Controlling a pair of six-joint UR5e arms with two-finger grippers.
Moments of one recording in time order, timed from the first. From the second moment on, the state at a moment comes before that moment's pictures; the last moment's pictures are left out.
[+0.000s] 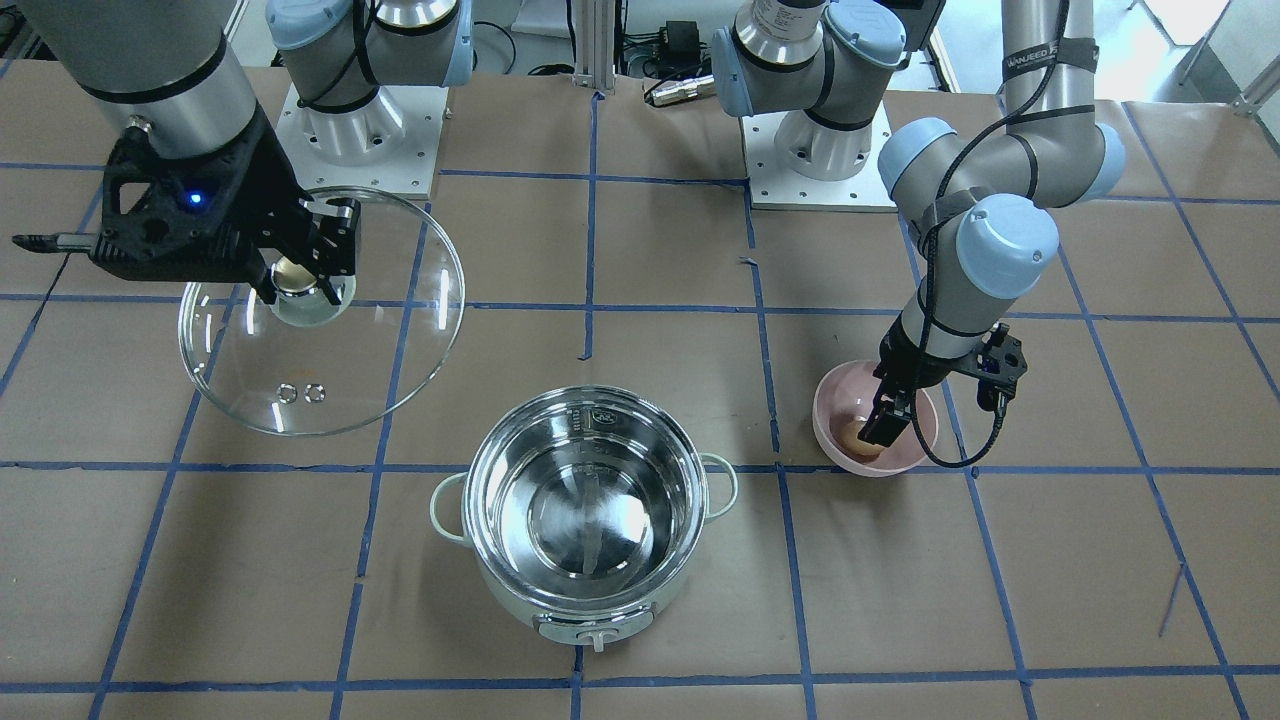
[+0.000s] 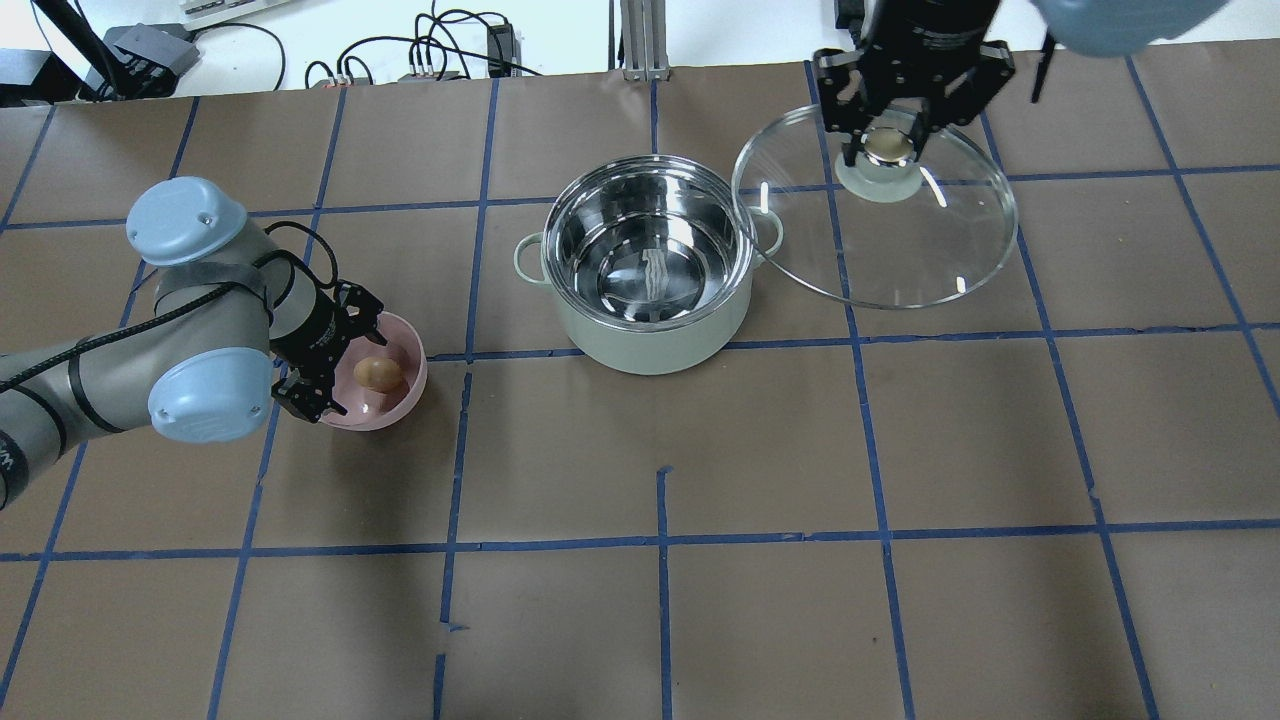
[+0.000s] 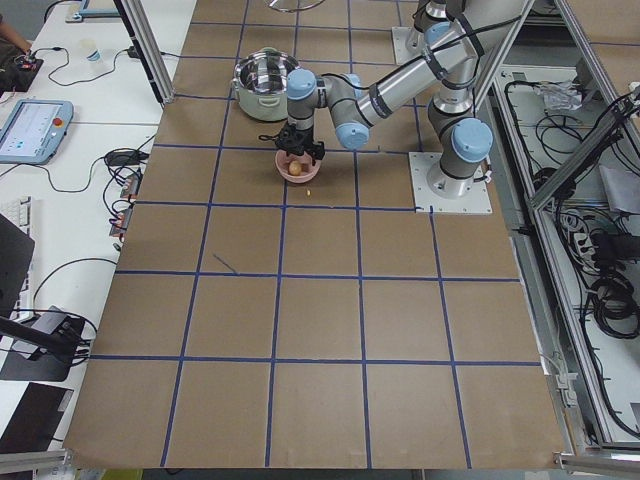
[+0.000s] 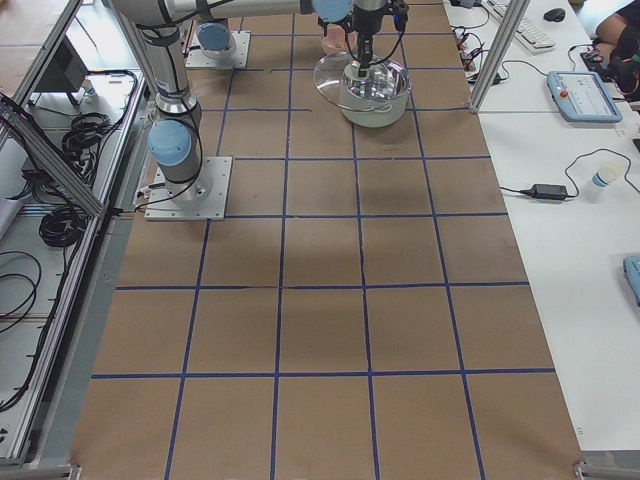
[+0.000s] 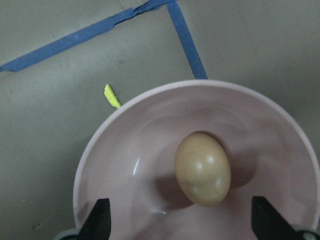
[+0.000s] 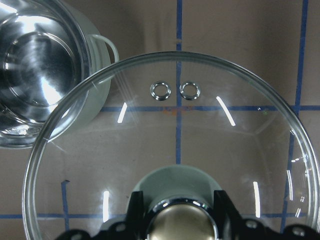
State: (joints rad) left arm -1.36 -1.77 -2.08 -0.85 1.55 -0.96; right arm 1.59 -1.49 1.45 -1.53 -1.56 0.01
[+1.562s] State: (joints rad) left arm -1.41 -1.84 -2.08 -0.73 1.63 -0.96; right arm 1.58 -1.54 1.51 -1.57 -1.57 -0.05
